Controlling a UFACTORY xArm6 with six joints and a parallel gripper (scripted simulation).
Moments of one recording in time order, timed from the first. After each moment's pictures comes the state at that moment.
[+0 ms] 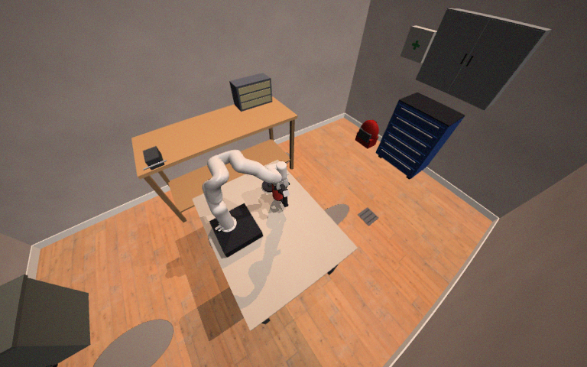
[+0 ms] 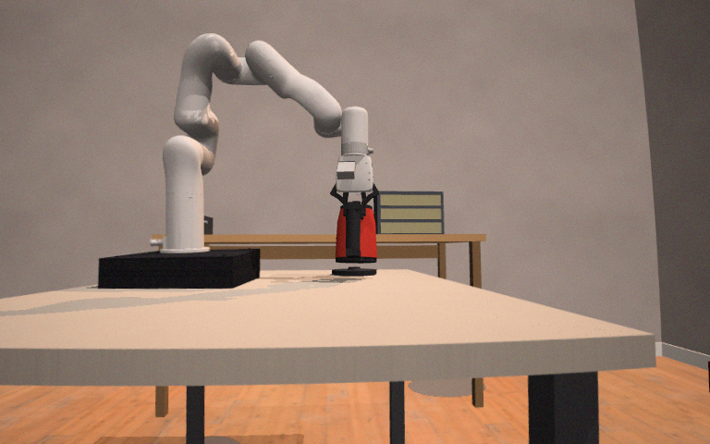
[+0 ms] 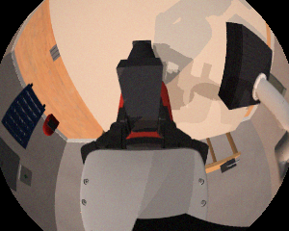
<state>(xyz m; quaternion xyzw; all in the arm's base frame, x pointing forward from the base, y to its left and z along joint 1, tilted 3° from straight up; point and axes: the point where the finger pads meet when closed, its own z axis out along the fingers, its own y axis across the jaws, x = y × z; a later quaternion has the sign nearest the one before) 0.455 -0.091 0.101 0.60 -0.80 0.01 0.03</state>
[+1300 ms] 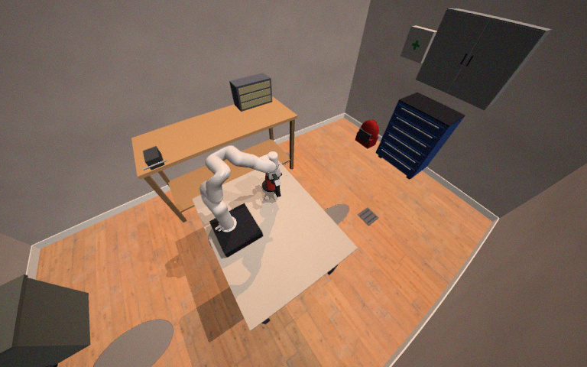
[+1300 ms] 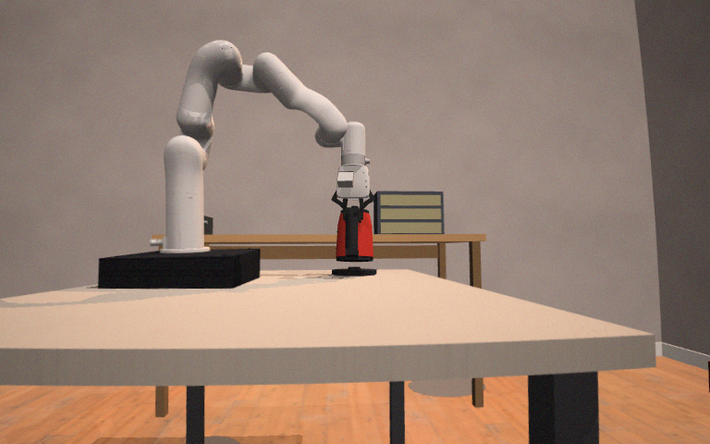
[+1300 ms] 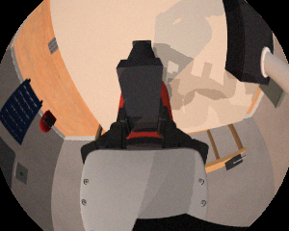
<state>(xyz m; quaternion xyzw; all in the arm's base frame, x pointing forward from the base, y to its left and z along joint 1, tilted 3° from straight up) 0.475 0.023 0.095 0.60 -0.80 0.01 0.03</state>
